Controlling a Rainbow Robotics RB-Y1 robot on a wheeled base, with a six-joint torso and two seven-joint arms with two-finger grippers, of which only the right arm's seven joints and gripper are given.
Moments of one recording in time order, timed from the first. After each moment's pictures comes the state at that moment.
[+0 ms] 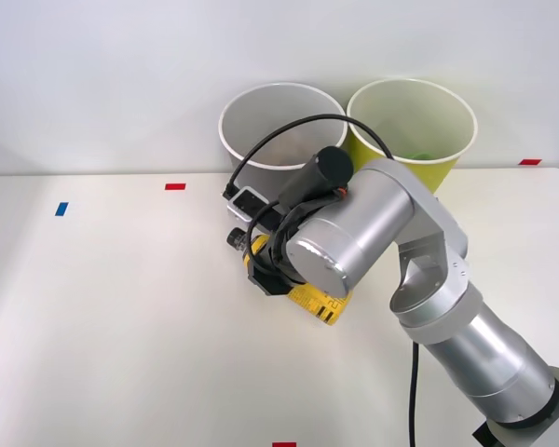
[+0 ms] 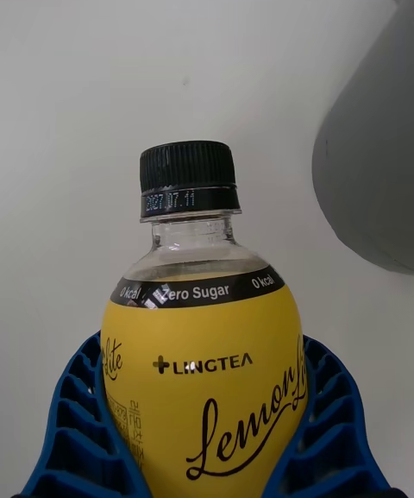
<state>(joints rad) -0.60 -0.19 0.53 -1.89 -0.40 1.55 1.63</state>
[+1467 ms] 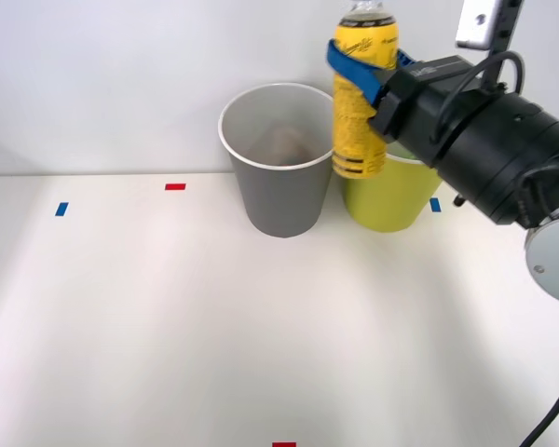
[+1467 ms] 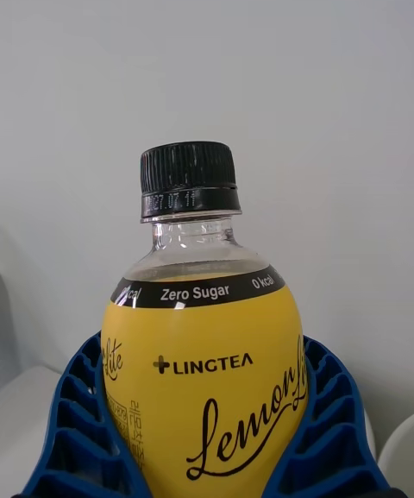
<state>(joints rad) -0.28 -0.35 0.02 -2.27 -0.84 0.65 1.65</state>
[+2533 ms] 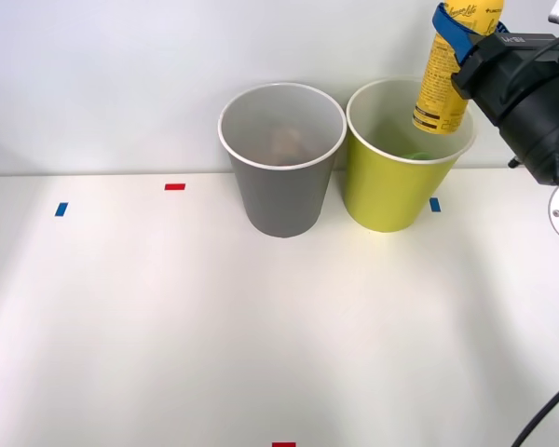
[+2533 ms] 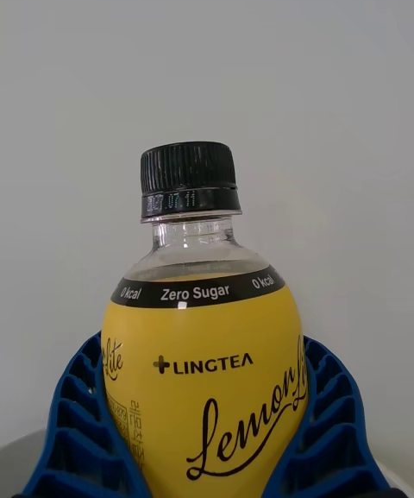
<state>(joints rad) -0.36 -0.42 -0.08 -1.94 -0.79 0.38 1.64</state>
